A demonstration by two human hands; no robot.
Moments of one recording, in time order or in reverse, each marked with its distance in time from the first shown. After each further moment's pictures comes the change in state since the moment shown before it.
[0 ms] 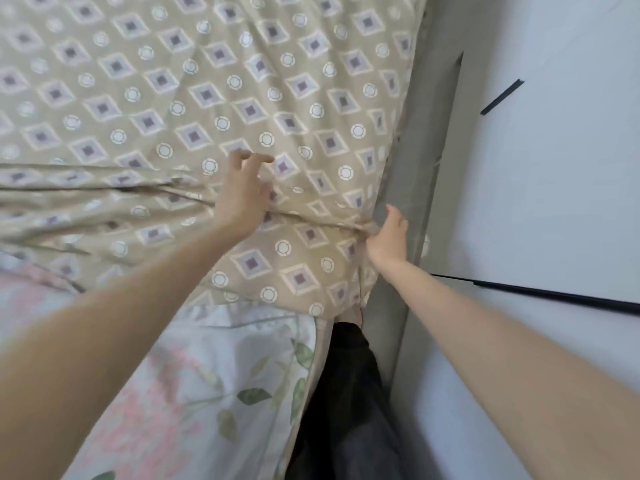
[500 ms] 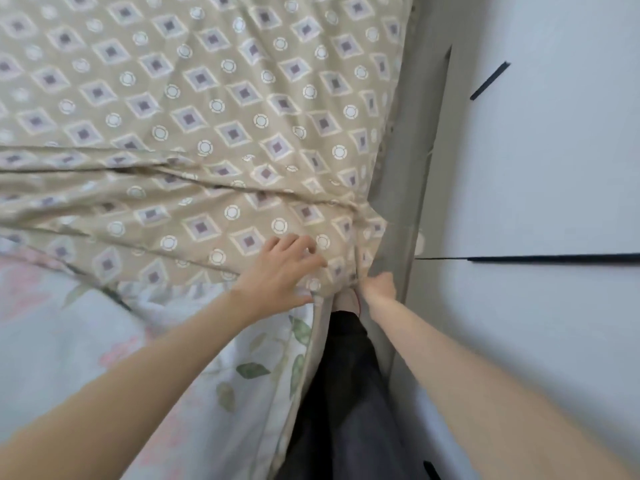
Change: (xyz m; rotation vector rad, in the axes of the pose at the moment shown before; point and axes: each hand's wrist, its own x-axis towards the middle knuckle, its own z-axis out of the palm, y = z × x) left_hand -0.125 -0.003 0.038 0.510 -0.354 0.655; right_hand -0.060 0.082 0.040 0.199 -0.022 0.524
